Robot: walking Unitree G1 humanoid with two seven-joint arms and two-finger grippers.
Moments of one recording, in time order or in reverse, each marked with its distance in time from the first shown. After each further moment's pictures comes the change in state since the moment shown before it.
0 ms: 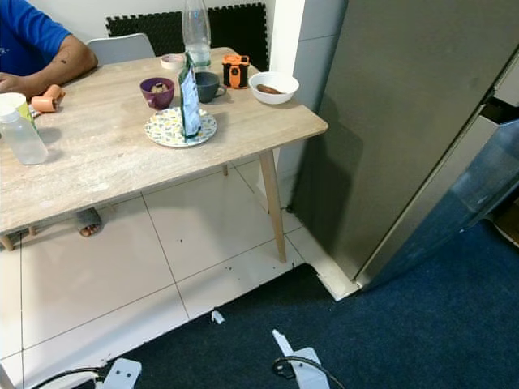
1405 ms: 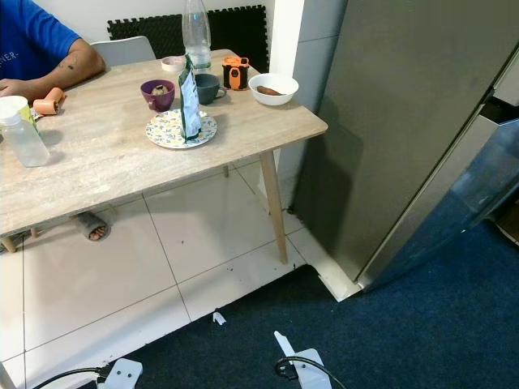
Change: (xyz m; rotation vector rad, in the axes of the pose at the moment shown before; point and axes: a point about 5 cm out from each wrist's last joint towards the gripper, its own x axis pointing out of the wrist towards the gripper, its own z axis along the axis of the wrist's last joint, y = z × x) left arm 0.000 -0.001 0.000 0.006 0.001 -0.017; right arm -0.001 -0.002 -0.002 0.010 0.003 -0.006
